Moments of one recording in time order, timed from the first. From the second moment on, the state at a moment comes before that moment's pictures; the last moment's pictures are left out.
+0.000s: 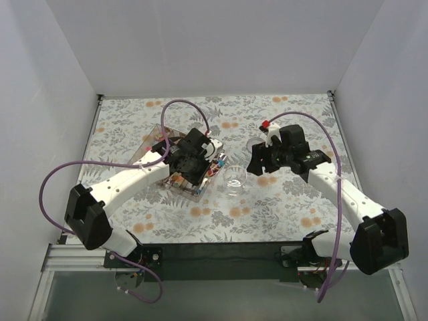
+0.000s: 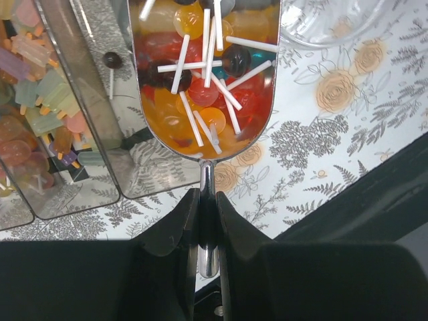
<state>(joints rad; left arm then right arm) -0.77 1.48 1.28 -0.89 0.04 -0.10 0.42 1.24 0.93 -0.44 -0.40 0.12</state>
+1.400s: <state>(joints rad) -1.03 1.61 1.44 -1.08 -0.31 0.15 0.41 1.06 0.79 -0.47 -0.33 0.18</state>
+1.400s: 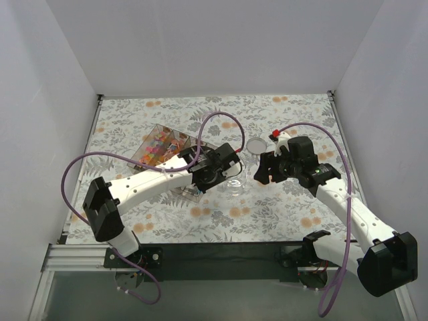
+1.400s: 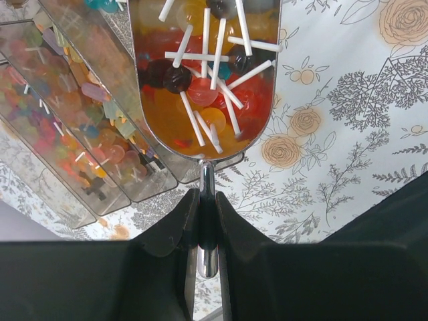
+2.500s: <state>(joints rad) -1.13 1.75 1.57 -1.19 -0.45 0.24 0.41 1.05 0.75 -0.49 -0.42 0.21</state>
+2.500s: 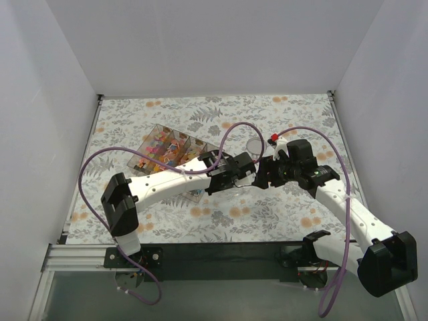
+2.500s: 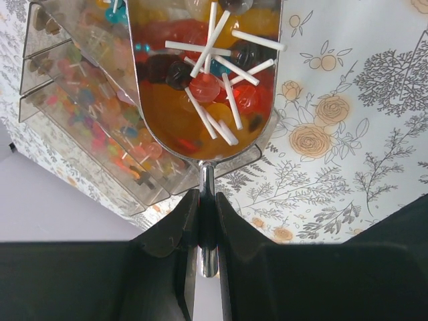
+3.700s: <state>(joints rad) -1.19 1.78 1.56 -1.20 -0.63 0.27 0.41 1.06 0.72 -0.48 -0.43 0.29</state>
